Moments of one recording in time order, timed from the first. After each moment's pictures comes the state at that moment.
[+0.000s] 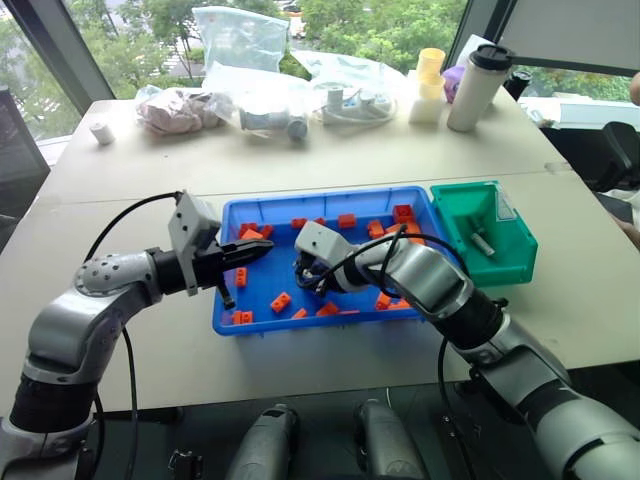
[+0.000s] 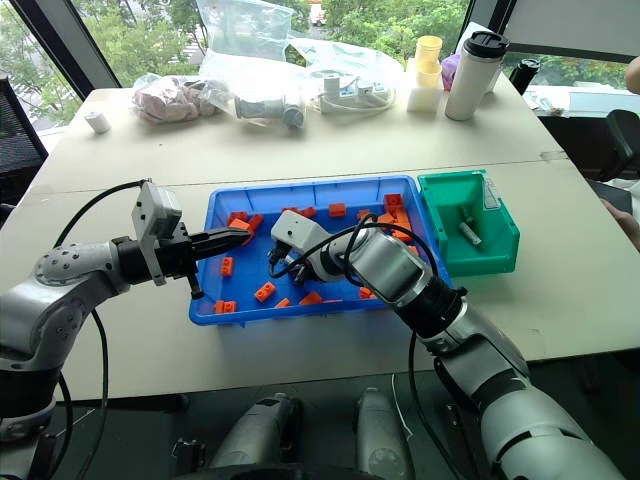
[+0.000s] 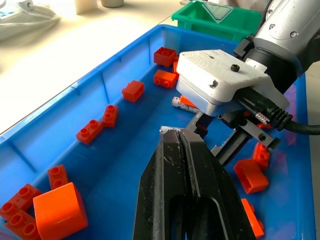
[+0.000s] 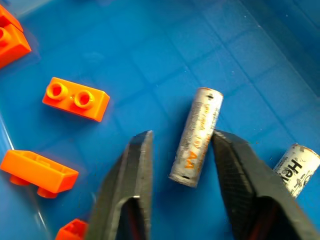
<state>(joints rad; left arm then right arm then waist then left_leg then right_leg) -0.28 0.72 0.10 -0.39 -0.62 0.64 -0.83 -0.85 -0.36 0.61 -0.09 0.19 1.15 0.64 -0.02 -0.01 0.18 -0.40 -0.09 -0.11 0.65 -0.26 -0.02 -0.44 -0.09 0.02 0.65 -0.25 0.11</state>
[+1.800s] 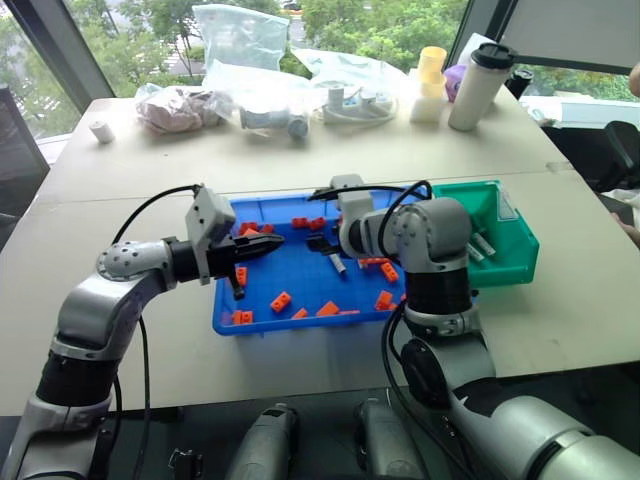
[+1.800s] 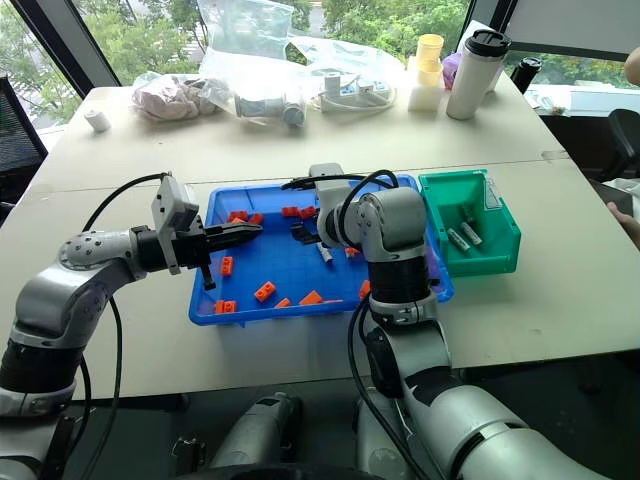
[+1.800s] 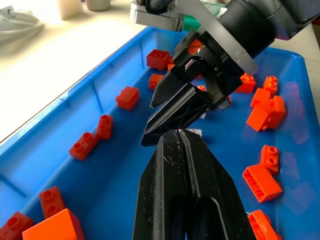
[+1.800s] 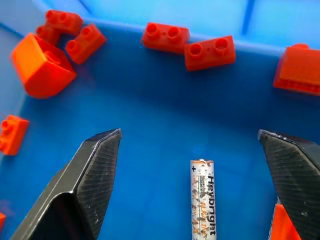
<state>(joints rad) -0.37 0.68 0.03 -0.27 -0.53 0.56 -0.90 -0.98 0.08 -0.12 0.08 0.20 1.61 -0.01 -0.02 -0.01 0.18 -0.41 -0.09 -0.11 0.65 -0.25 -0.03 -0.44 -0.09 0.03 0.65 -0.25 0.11</state>
